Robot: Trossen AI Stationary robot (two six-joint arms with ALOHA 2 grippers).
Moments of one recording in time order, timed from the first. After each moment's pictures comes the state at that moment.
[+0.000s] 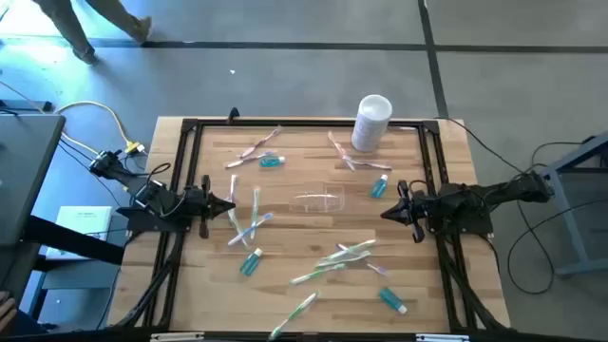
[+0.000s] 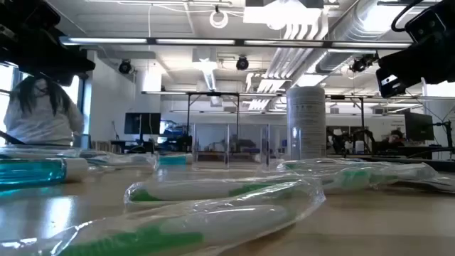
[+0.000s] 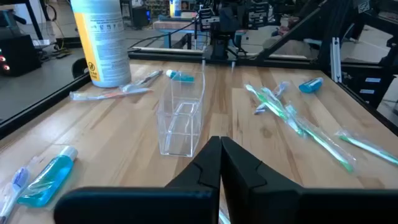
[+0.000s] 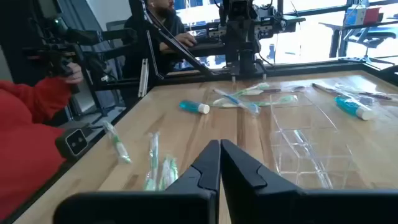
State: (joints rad) left arm -0.56 0.04 0.09 -0.23 -0.65 -0.15; right arm 0.19 0.12 0.01 0.03 0.02 0.15
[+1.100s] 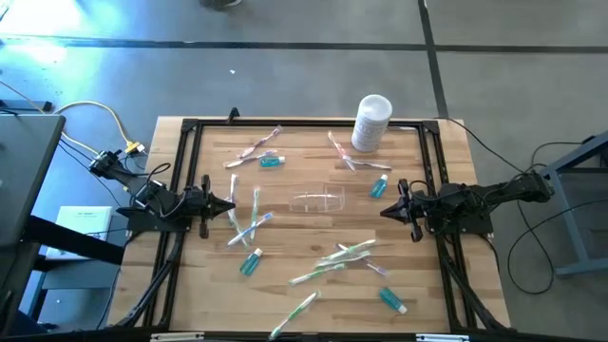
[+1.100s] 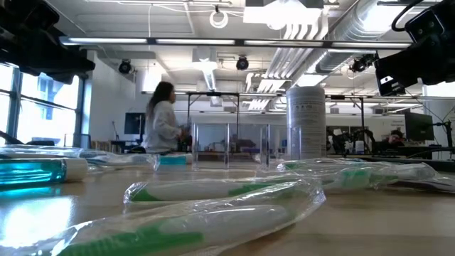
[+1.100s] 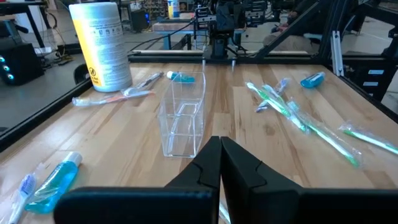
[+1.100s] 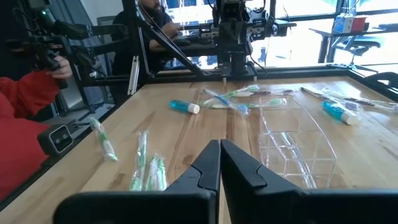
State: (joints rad) left arm -0.56 0.04 0.09 -0.23 -0.65 -0.11; right arm 0.19 0.13 0.01 0.03 0.05 0.11
